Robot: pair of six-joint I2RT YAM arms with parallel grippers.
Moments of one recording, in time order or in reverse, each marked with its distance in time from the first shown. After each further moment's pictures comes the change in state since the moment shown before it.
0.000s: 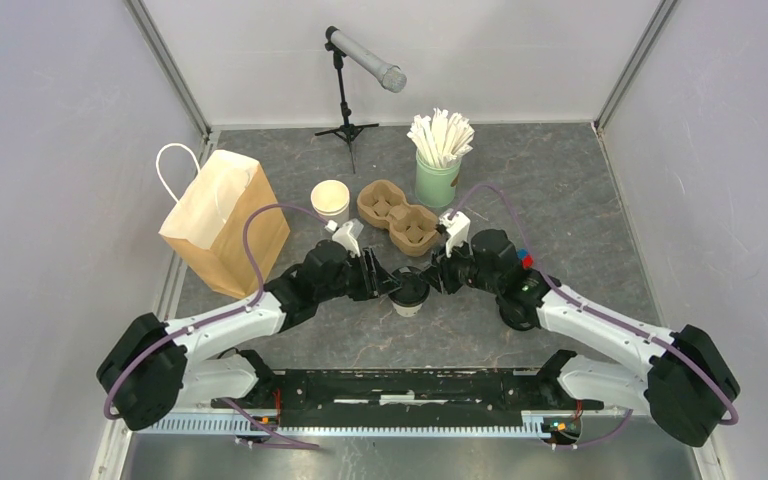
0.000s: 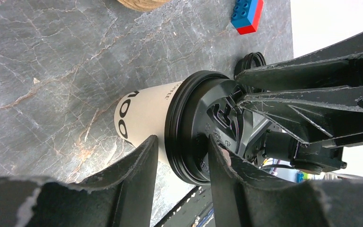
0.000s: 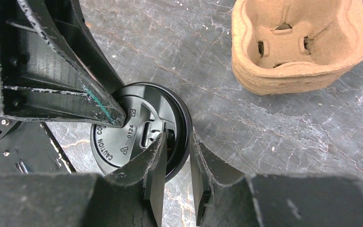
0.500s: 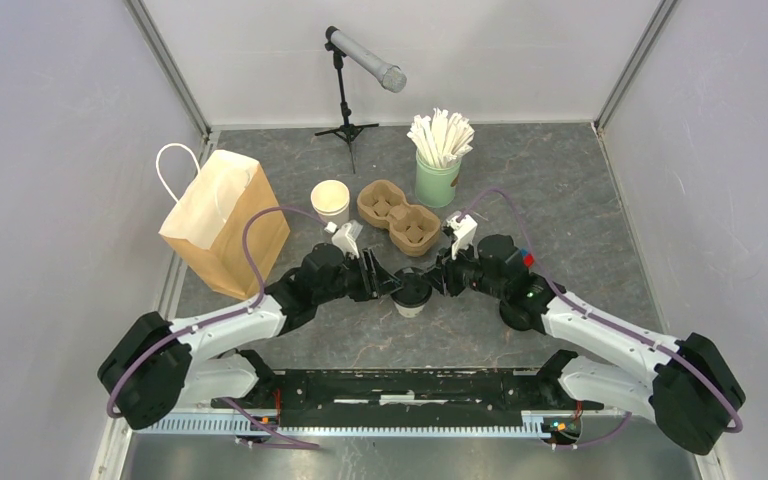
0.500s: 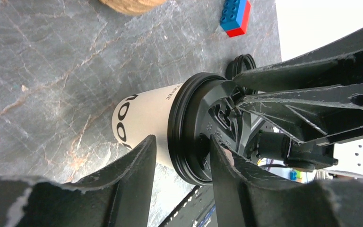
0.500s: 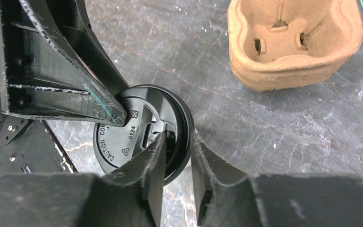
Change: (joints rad) left arm 0.007 0.021 -0.056 0.153 0.030 -0.013; right arm -0.014 -0.053 -0.099 0.134 0.000 0.052
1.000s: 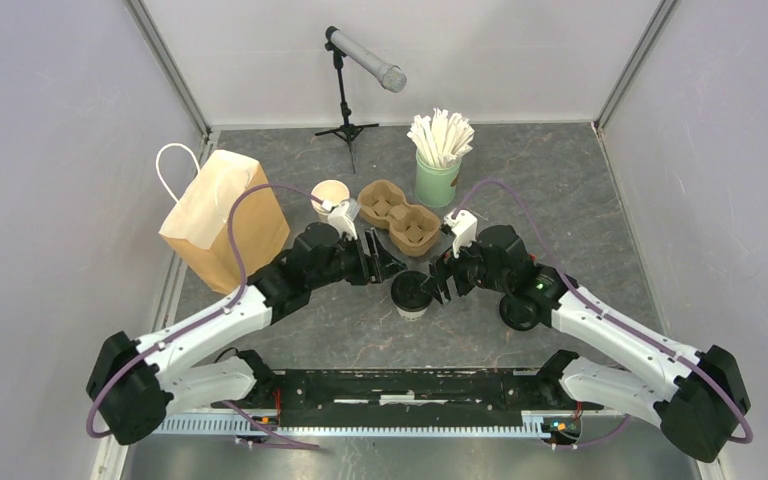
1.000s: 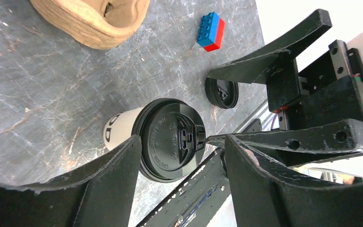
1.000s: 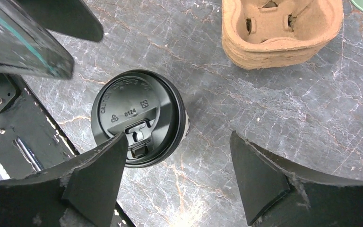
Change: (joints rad) left arm -0.003 -0.093 0.206 -0.290 -0.013 0.059; right arm 0.003 -0.049 0.163 -0.362 0.011 -0.088
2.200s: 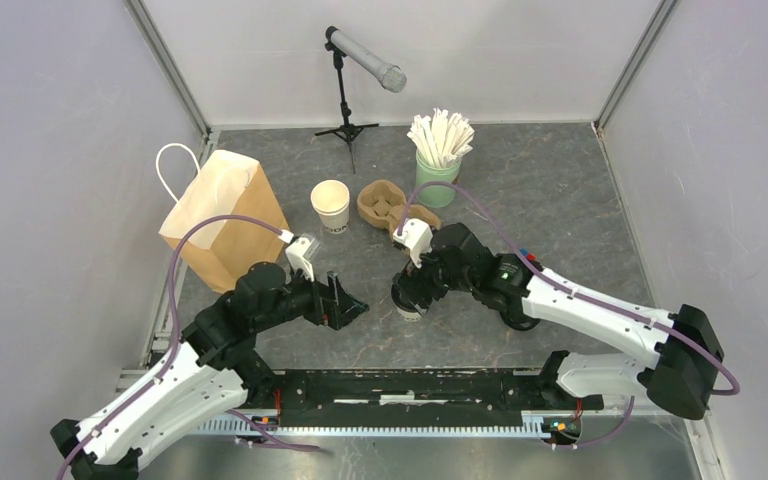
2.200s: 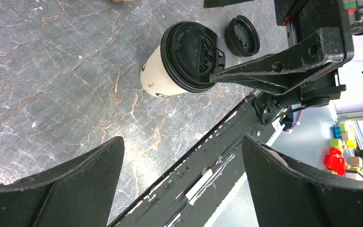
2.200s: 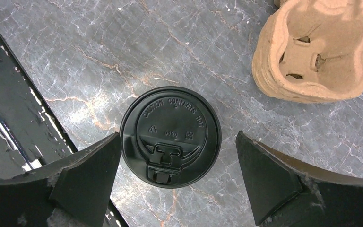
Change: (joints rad) left arm 0.000 -0.544 -0.080 -0.458 0.003 0.243; right arm 0.217 0.193 0.220 -0.153 0.153 -0.171
